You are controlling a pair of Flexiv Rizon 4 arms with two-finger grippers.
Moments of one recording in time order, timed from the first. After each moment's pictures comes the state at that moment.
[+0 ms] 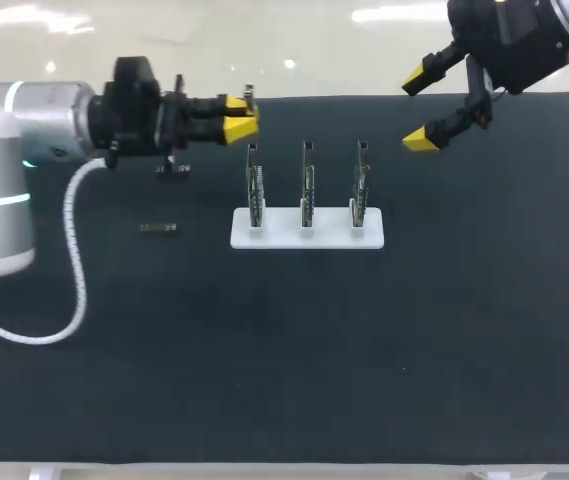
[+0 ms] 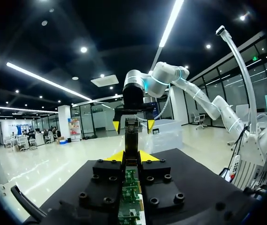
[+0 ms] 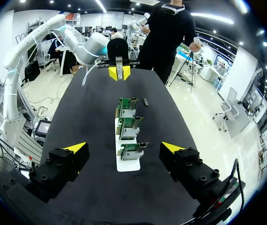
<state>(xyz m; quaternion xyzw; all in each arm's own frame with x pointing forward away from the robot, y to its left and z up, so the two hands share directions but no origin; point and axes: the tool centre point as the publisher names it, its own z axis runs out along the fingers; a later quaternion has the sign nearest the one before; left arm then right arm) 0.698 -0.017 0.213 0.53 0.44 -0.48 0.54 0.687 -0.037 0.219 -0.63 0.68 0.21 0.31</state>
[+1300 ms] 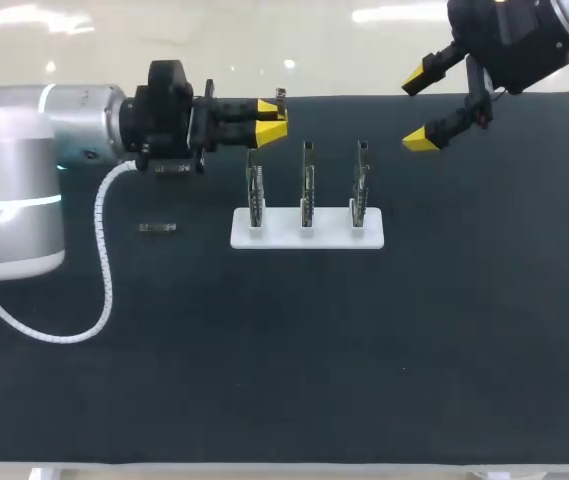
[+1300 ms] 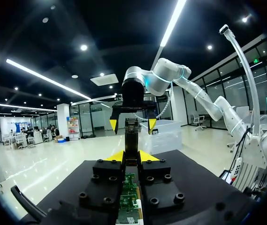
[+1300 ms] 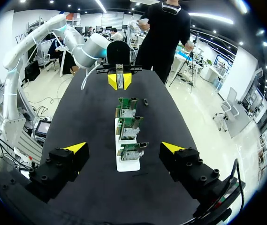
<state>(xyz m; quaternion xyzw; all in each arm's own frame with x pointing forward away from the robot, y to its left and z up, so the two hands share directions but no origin) 0.696 -0.044 0.209 0.53 0.44 -0.49 0.53 0.687 -0.037 0.219 -0.63 0.68 0.21 0.31</state>
